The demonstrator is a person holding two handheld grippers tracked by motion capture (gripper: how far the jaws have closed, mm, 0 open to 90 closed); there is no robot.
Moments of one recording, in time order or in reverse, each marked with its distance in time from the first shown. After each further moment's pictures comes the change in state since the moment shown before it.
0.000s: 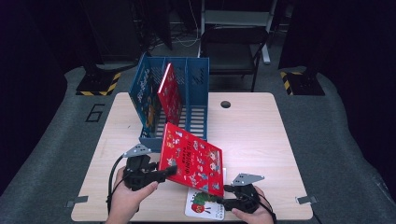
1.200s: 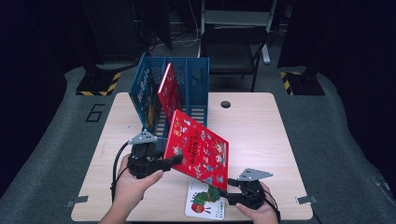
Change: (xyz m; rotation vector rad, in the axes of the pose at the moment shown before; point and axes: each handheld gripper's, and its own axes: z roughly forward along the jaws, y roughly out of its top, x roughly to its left) left arm -0.013 0.037 0.001 -0.017 -0.016 0.060; right arm -0.005 0.013 -0.019 -0.075 -0.033 0.011
